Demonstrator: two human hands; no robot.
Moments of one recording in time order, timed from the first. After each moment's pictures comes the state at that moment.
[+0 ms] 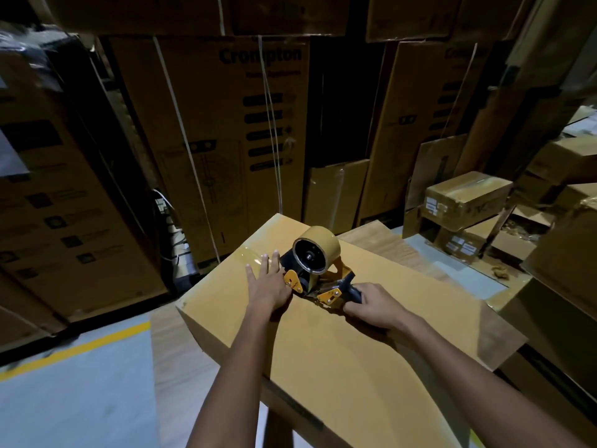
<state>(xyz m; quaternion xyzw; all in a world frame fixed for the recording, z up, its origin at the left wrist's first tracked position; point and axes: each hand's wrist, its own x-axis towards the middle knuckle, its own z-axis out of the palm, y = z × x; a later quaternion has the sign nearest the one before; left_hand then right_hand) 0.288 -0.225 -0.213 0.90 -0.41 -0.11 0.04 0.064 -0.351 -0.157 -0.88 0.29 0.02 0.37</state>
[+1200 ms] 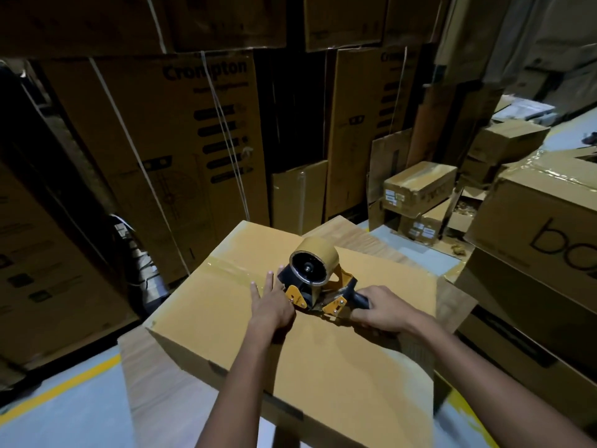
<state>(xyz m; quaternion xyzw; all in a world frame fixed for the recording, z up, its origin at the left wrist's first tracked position) 0.211 -0.245 -0.219 0.86 -0.49 -0.14 -0.01 -0.030 -0.352 -0.142 -0.87 0.32 0.01 0.38</state>
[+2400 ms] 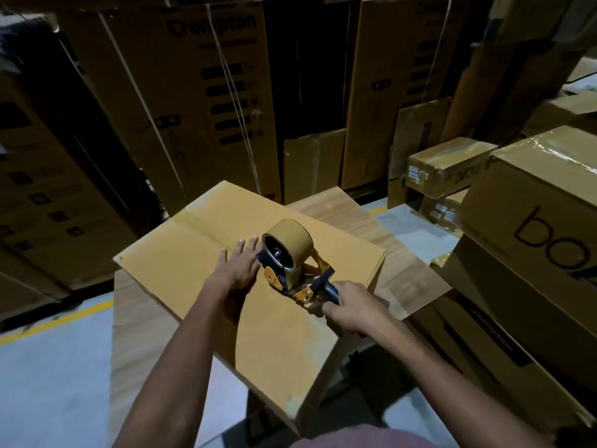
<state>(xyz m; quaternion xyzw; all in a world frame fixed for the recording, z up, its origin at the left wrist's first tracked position) 0.142 -0.246 -0.195 0.88 -0.44 -0.17 0.01 -0.130 -0.366 -0.145 -0.88 0.31 0.06 0.35</state>
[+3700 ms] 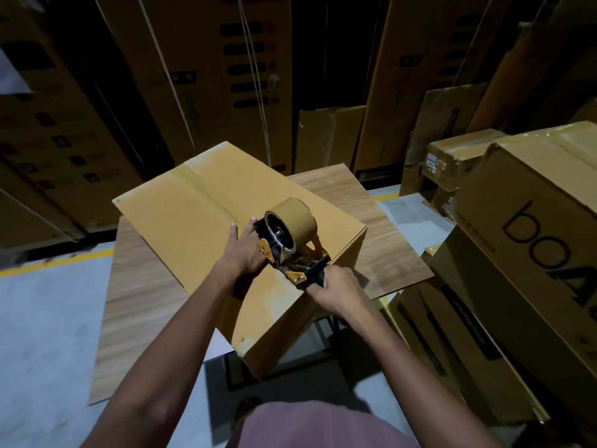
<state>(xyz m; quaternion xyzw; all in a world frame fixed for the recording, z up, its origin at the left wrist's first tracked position) 0.039 -0.262 -0.205 0.89 -0.43 -0.13 -0.01 -0.180 -0.374 -0.156 -0.90 0.30 0.05 0.31</state>
